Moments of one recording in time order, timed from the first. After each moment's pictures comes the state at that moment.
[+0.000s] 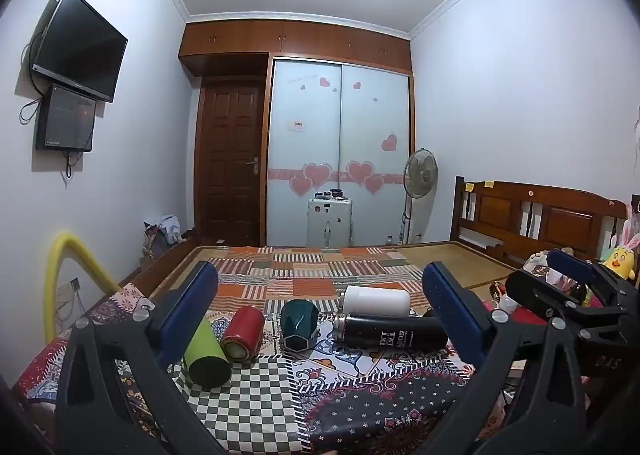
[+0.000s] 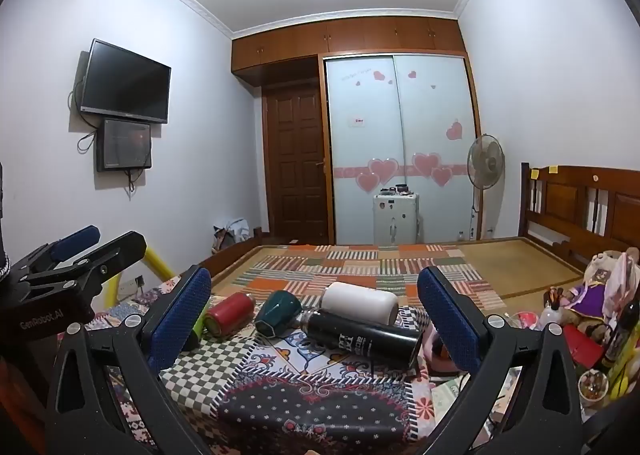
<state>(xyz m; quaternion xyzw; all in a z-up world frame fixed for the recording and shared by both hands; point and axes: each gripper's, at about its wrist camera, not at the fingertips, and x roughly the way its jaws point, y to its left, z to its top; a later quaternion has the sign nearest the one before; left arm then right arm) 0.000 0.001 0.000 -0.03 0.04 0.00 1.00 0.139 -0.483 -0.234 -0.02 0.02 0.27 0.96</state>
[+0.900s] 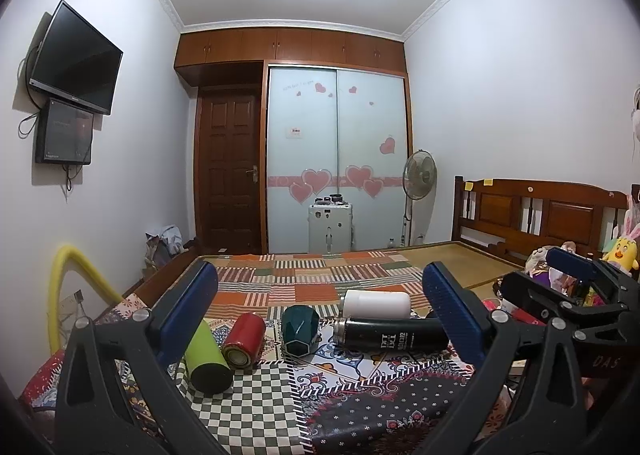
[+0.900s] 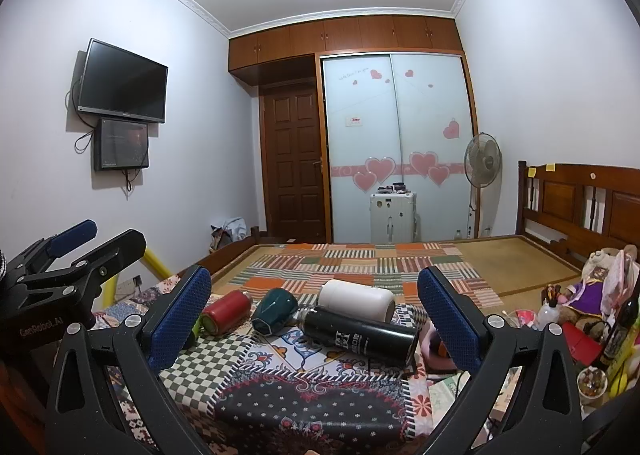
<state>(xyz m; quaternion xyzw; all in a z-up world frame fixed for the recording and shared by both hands) -0.001 -0.008 0.001 0.00 0.04 0.00 1.00 0.142 -0.488 -0.237 -0.01 0.02 0.26 0.96</state>
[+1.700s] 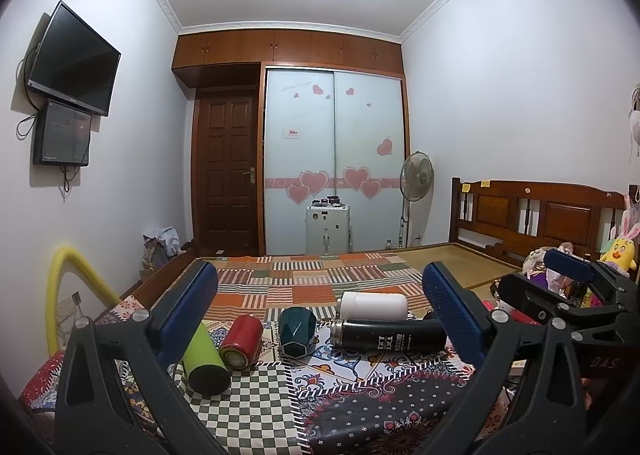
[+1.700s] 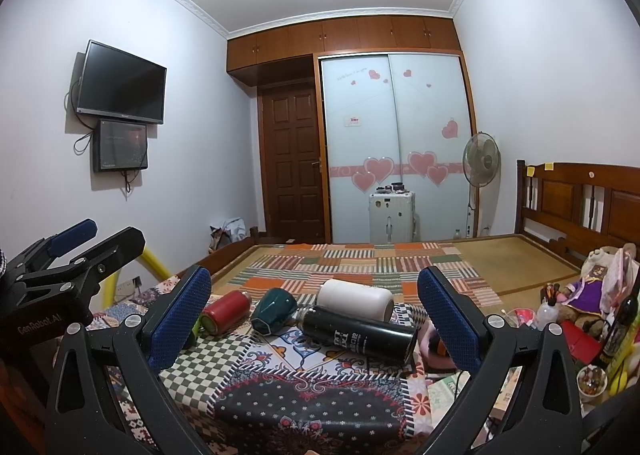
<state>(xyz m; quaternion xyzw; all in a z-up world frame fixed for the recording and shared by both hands) -0.003 -0.011 0.002 0.00 0.03 0.00 1.00 0.141 -0.489 -0.238 -0.01 0.02 0.26 0.96</state>
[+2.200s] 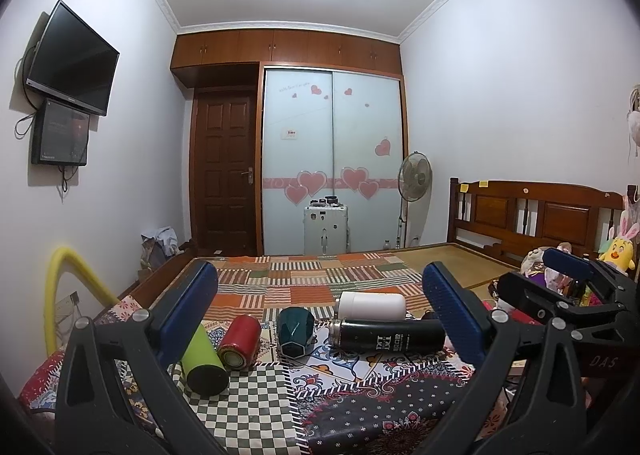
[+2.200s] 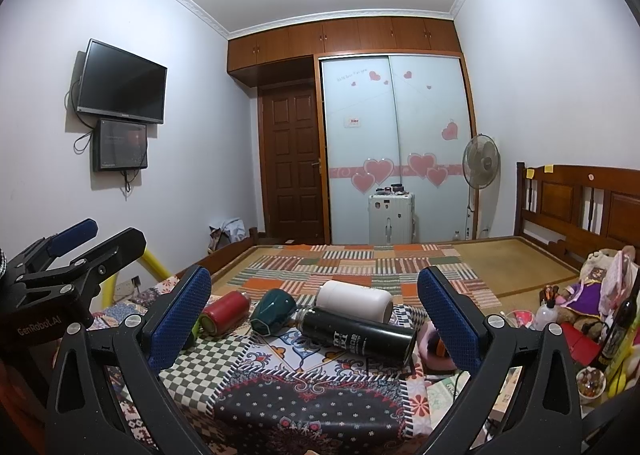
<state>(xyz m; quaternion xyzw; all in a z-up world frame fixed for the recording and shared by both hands) -0.003 -0.012 0.001 0.00 0.03 -0.01 1.00 0.141 -0.492 -0.237 -0.01 0.02 0.26 0.96</state>
